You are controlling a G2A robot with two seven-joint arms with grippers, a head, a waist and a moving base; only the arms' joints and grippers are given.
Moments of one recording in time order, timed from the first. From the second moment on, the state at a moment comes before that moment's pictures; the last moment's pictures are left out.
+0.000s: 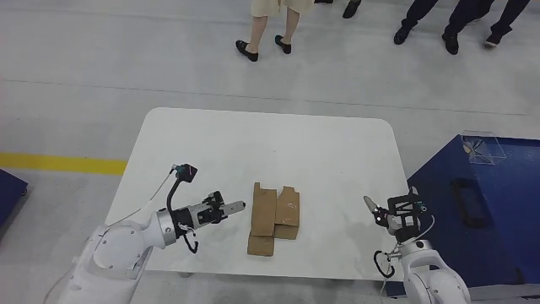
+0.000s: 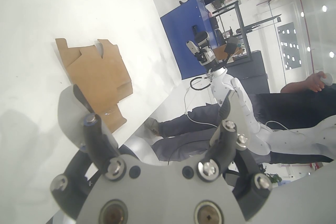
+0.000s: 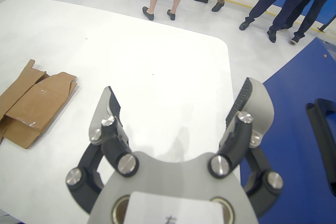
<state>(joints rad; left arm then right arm) 1.31 -1.16 -1.38 -1.72 0.13 -0.27 -0.91 -1.73 -1.15 1.60 -1.80 -1.33 0.00 0.00</state>
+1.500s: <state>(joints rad) 0.81 -1.31 -0.90 -0.81 -0.14 -0.50 -0.89 -1.07 -1.23 1.18 -0.98 -0.03 -0.31 0.89</state>
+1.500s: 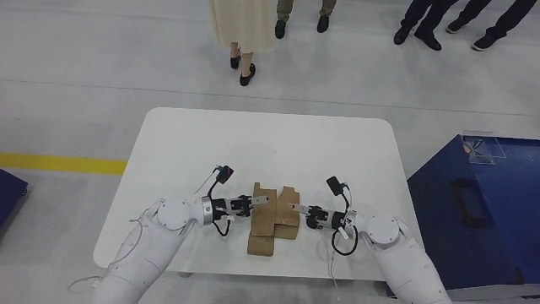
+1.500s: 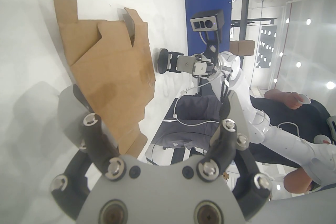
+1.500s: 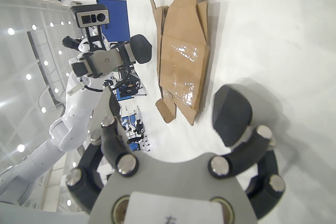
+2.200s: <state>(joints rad) 0.88 -1.28 -0.99 -0.90 -0.17 -0.54 -0.87 -0.99 -1.26 1.10 -0.92 -0.05 -0.38 0.81</state>
